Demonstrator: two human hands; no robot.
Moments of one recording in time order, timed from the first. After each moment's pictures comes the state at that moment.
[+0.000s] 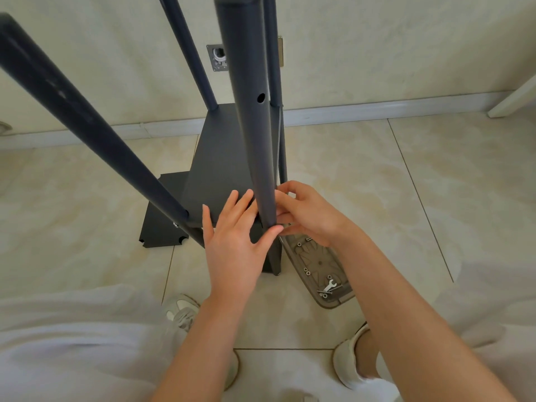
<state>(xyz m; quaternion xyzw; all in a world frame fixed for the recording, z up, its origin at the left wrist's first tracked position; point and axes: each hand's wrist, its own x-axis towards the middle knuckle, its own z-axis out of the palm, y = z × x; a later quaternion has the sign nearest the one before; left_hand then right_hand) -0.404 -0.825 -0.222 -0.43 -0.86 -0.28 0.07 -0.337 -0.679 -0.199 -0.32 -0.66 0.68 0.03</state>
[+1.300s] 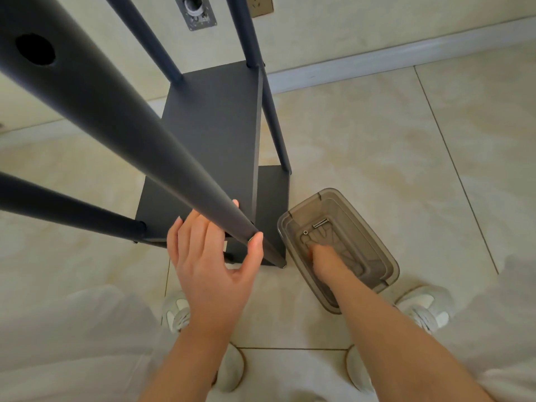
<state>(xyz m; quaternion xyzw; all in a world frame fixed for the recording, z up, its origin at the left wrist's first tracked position) -0.400 -0.815 -0.249 -0.42 -0.84 -0.27 0.20 -0.309 -0.672 -0.455 -0.42 -0.80 0.38 -0.18</state>
